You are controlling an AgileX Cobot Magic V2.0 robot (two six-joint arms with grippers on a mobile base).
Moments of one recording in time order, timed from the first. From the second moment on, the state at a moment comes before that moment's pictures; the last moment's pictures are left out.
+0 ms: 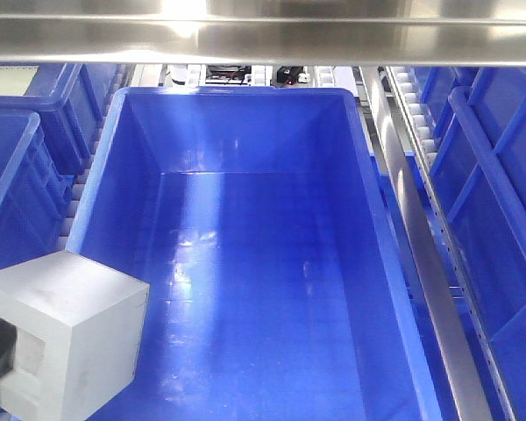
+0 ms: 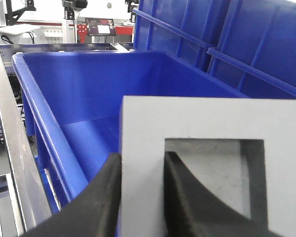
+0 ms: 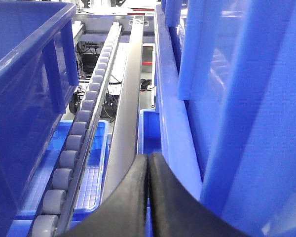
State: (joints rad) left arm -0.56 0.29 -0.22 0.40 0.11 -0.50; right arm 0.00 -0.02 0.03 -0.04 0.20 -0.01
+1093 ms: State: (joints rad) left arm -0.56 0.96 -0.61 0.33 0.00 -0.50; right arm 0.00 -0.02 0.03 -0.04 0.20 0.00
